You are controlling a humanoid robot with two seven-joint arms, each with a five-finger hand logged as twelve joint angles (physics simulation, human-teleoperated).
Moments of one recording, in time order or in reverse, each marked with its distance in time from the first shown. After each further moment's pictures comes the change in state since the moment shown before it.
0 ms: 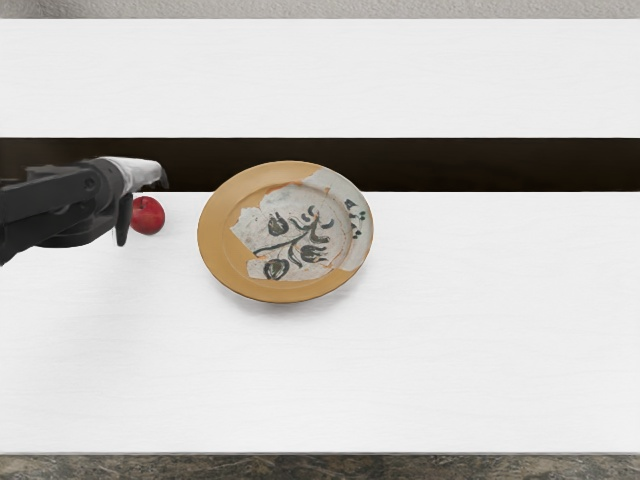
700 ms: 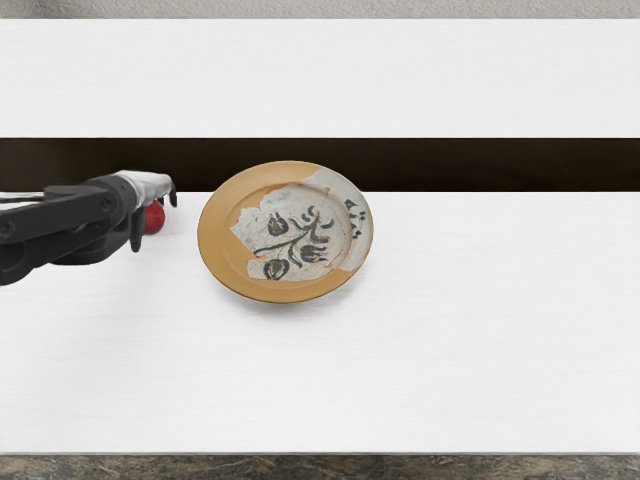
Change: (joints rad) left arm 0.031 -0.025 0.028 0.008 0.004 0.058 0.000; right arm 0.000 0.000 0.000 0.000 0.000 0.000 0.000
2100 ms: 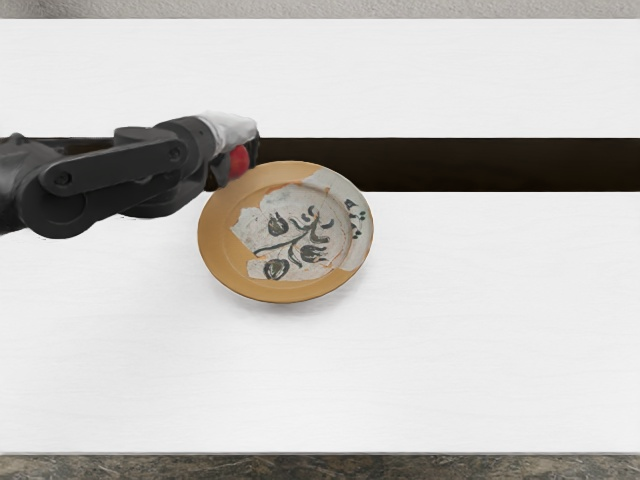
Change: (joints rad) left arm -0.189 -0.168 -0.043 -0.007 -0.026 -0.023 -0.001; right arm 0.001 0.000 -0.001 -0.002 0.000 -0.002 0.000
